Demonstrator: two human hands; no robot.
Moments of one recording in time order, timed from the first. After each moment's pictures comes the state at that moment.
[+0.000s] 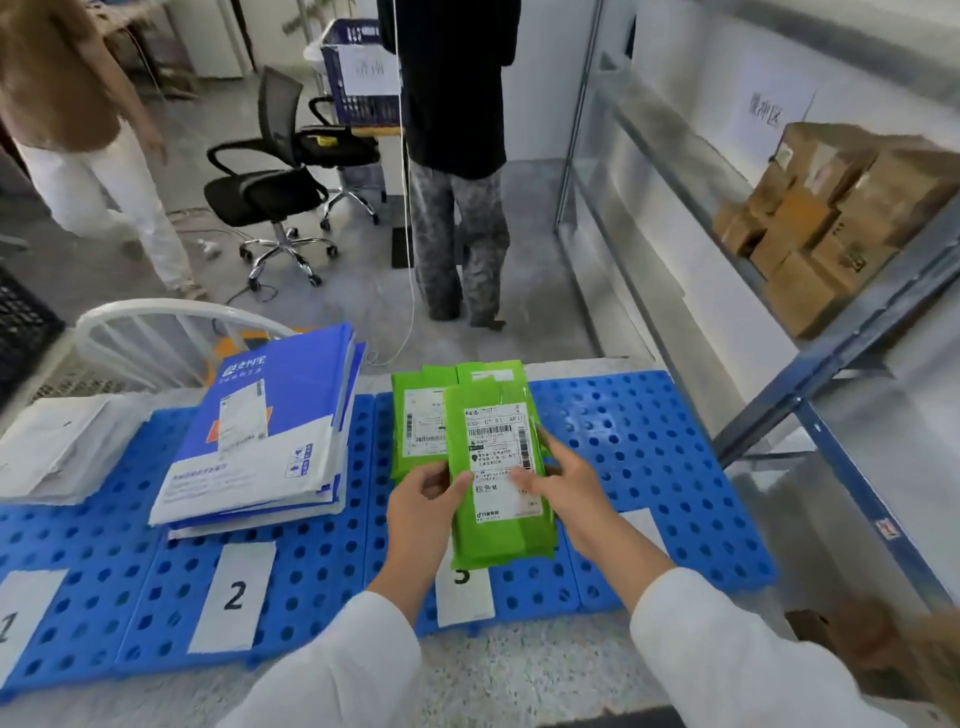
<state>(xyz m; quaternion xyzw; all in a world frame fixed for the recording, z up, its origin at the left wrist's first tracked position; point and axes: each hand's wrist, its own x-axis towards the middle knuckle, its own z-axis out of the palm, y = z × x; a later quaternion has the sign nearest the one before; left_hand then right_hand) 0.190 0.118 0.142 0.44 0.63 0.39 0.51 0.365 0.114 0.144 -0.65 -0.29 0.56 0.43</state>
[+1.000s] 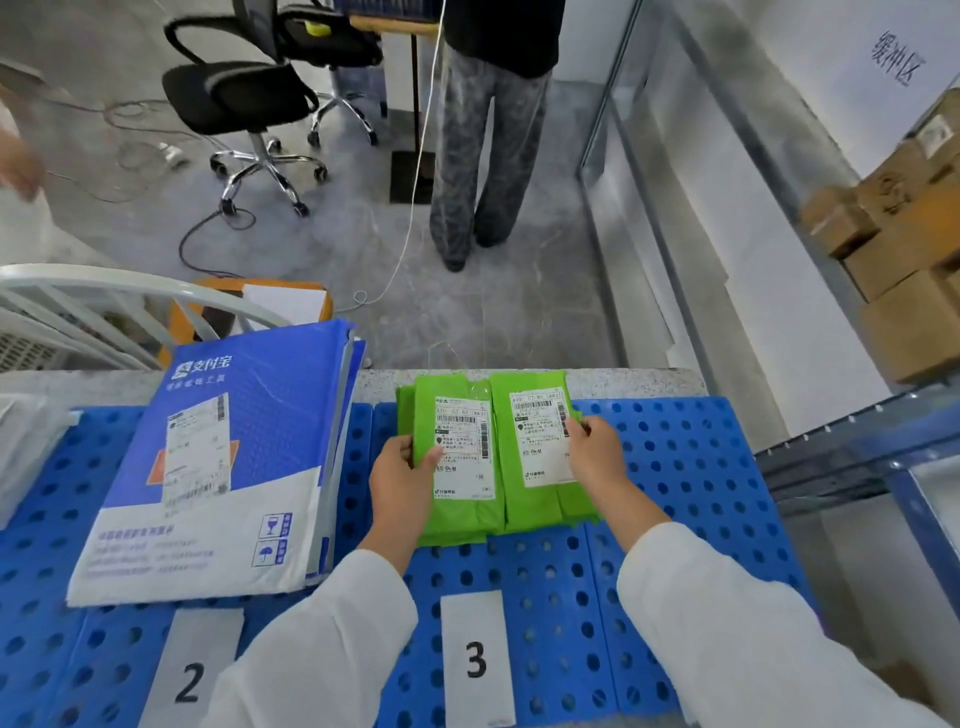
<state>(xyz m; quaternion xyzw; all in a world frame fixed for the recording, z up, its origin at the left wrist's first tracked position) 0.168 0.288 0.068 0.41 0.72 0.30 0.46 0.386 0.298 0.071 -0.84 -0.34 0.35 0.24</state>
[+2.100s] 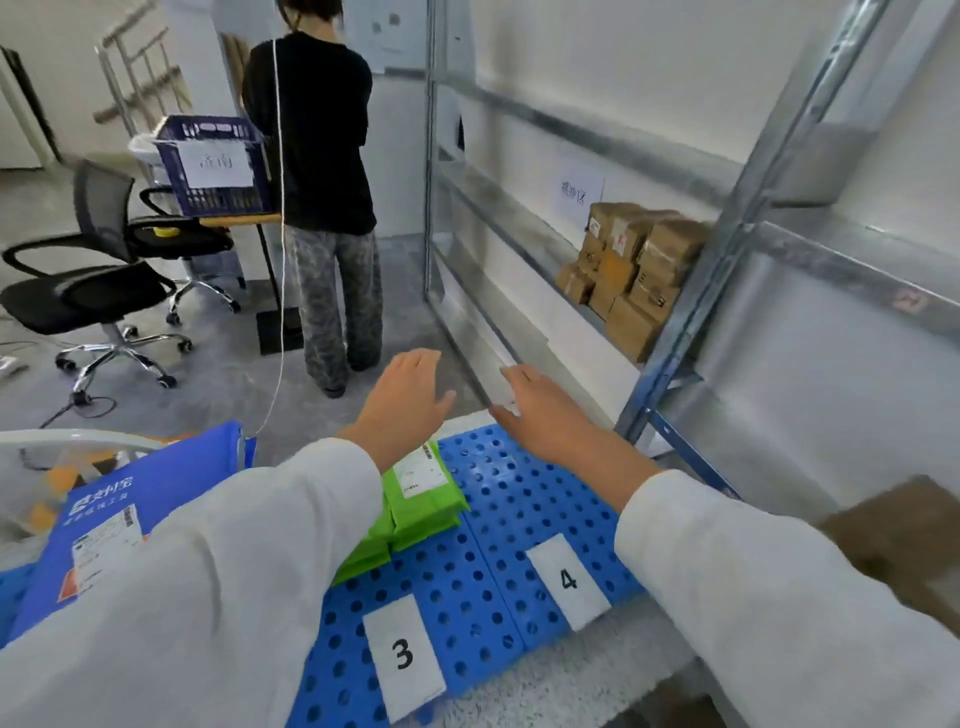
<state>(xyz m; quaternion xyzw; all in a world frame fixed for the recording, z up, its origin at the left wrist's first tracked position) 0.259 0.237 0.282 0.89 0.39 0.19 0.13 0.423 0.144 0.284 -0.77 -0.62 0.07 0.14</state>
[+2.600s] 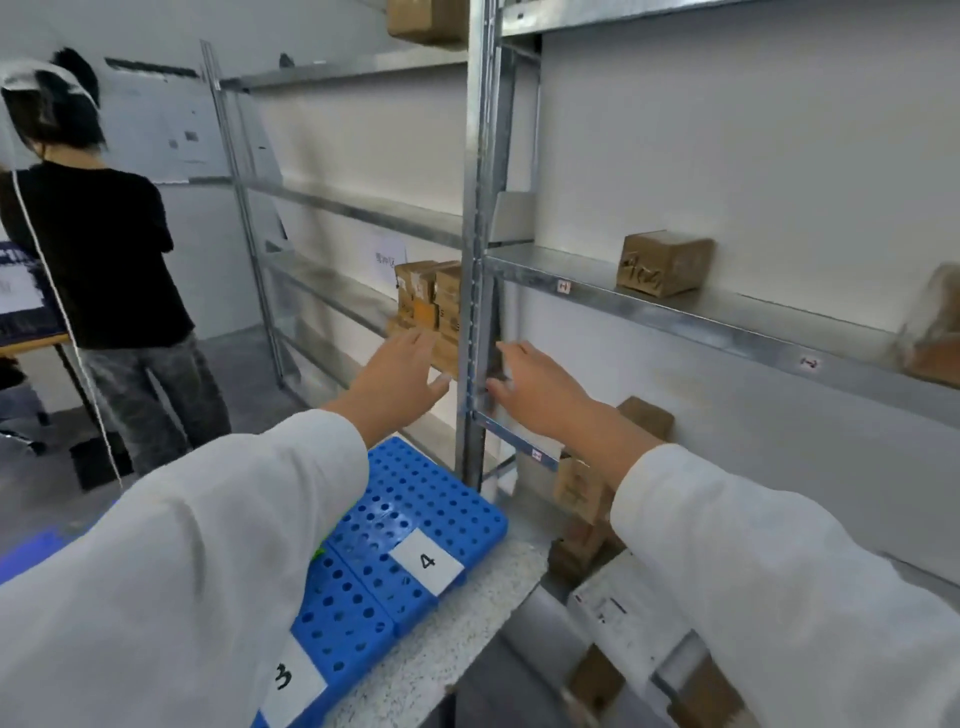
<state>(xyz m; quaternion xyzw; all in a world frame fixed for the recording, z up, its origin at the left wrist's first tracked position) 0.341 0.025 0.401 0.96 0.17 0.22 0.08 0.467 -0.117 0.393 -0.85 -0.48 -0.07 0.20</state>
